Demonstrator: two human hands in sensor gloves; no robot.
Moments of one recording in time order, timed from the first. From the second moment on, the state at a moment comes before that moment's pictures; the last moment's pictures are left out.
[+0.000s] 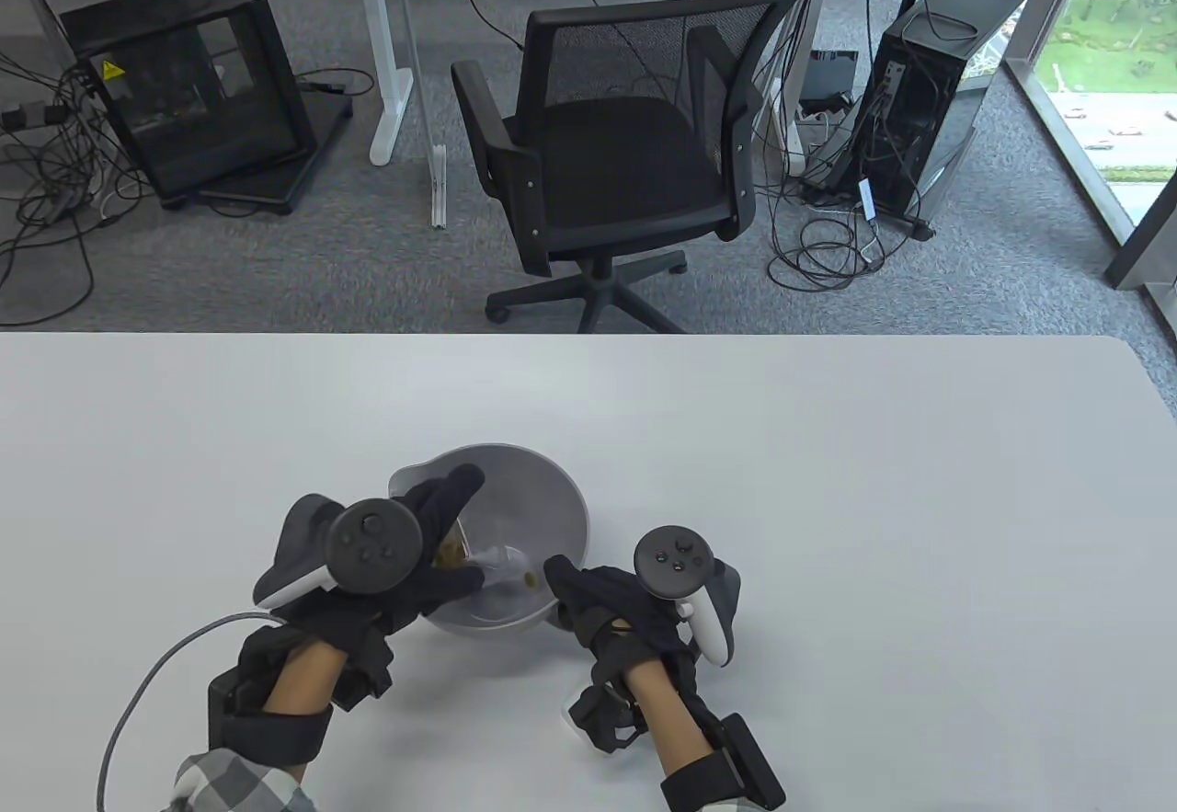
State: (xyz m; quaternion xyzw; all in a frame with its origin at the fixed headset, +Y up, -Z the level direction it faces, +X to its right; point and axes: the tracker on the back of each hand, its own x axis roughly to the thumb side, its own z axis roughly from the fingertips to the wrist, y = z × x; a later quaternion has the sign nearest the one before) left_hand -0.187 -0.606 -0.343 -0.04 -0.24 0.13 0.96; right_hand 0.060 -0.734 -0.360 0.04 0.14 0.87 0.47
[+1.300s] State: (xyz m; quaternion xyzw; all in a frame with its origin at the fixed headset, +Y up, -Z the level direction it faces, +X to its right) left_hand -0.267 -0.645 -0.318 0.03 -0.15 0.35 0.92; right_hand 0.060 -0.734 -0.362 0.04 0.14 0.87 0.47
